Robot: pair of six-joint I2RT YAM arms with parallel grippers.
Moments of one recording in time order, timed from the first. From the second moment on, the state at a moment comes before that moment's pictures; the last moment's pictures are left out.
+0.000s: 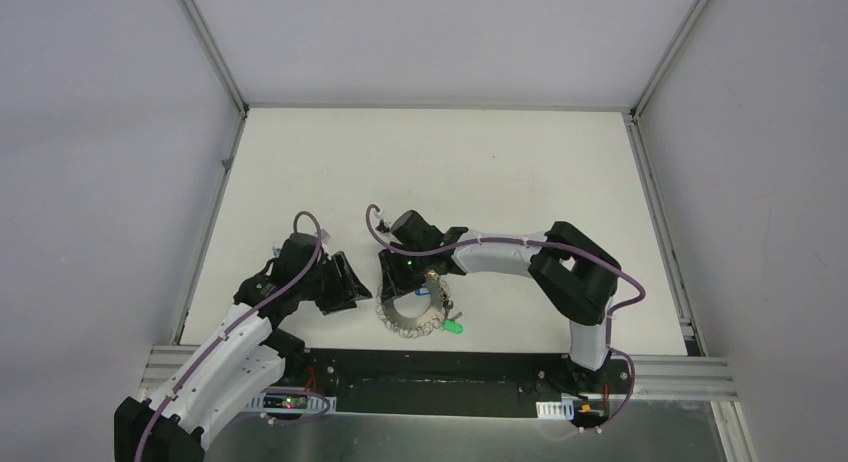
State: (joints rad) left arm -0.42 0.67 0.45 -0.61 0.27 -0.91; right arm 1.04 1.90 1.17 -0.21 -0.38 0.61
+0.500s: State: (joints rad) left arm -0.42 0.69 0.29 -0.49 0.31 -0.94; right arm 1.04 1.90 1.18 -0.22 -0.37 0.61
